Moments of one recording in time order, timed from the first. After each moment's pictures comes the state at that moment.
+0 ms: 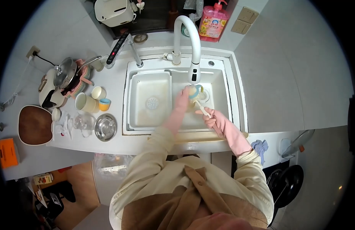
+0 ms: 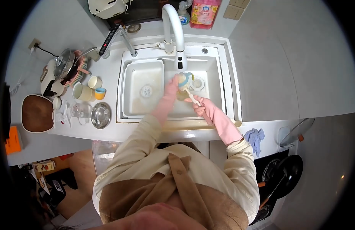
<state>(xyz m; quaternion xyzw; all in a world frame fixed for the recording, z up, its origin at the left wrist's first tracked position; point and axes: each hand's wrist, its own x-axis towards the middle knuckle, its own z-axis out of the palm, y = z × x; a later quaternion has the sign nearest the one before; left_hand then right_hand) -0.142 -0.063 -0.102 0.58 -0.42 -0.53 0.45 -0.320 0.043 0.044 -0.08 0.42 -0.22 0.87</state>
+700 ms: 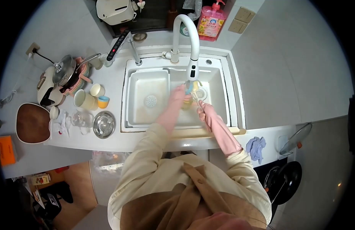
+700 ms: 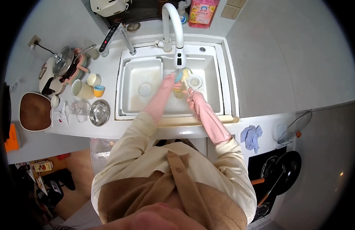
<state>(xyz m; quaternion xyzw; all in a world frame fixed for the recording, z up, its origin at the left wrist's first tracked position) -0.123 -0.066 -0.053 0.60 -0.43 -0.60 0.30 -0.271 0.041 0.040 -0.18 0.64 -0.29 0.68</state>
